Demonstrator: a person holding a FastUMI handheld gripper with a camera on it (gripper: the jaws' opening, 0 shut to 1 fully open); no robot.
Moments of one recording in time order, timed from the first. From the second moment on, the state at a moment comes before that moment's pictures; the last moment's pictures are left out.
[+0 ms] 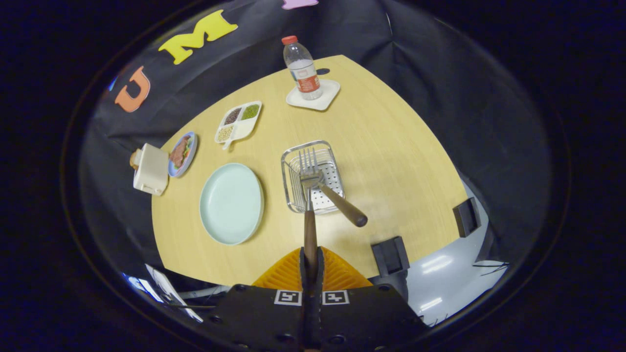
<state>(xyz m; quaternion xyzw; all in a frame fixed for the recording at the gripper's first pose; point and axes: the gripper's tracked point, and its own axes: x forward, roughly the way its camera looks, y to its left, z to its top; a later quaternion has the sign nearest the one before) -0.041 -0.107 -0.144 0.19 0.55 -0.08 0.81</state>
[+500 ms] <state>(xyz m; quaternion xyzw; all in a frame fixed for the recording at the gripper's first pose) -0.025 -0.102 -0.131 0.21 0.54 -0.08 0.81</state>
